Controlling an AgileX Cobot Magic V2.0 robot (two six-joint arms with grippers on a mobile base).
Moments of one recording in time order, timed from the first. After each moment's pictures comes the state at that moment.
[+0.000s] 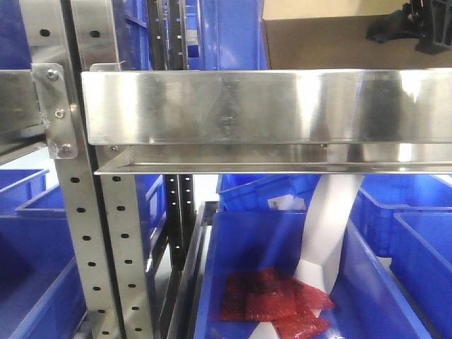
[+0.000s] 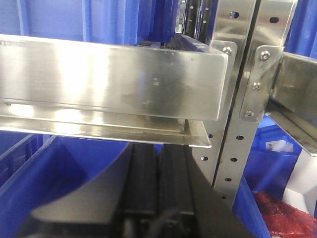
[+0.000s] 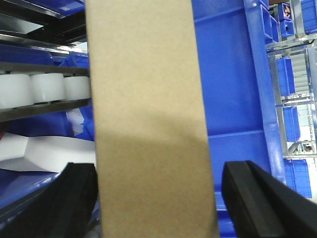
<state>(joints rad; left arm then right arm) -0.03 -0.01 0.03 -0.09 0.11 0.02 0.23 1.33 -0.90 -1.48 -0.07 0.27</state>
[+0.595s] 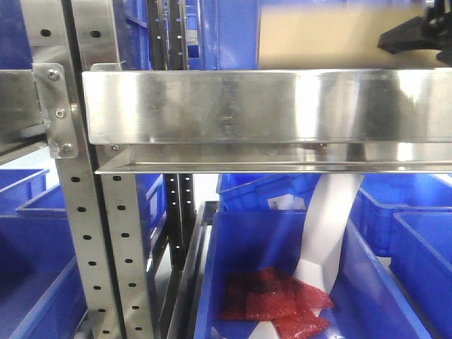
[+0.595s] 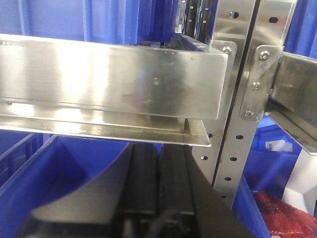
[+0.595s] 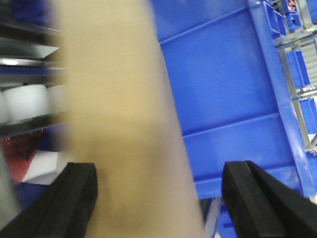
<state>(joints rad) -0.03 -0.01 0.03 -0.09 0.11 0.02 0.23 1.19 -0.75 -1.35 -0.11 0.27</state>
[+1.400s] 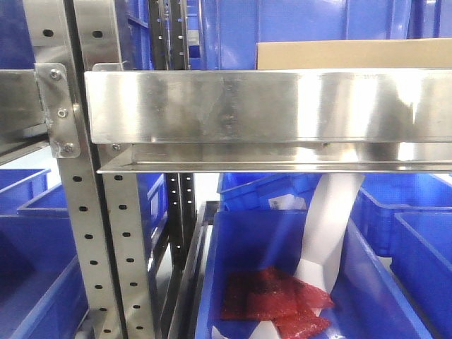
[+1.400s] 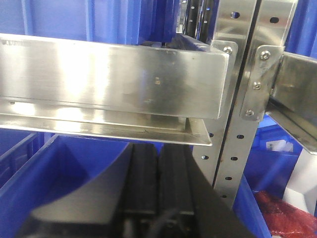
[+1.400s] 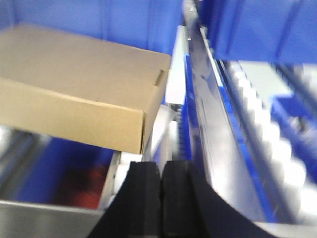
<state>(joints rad) -0.03 -0.01 0.03 -0.09 0.11 0.02 -0.01 0.89 -0.56 -0.28 0.02 0.30</state>
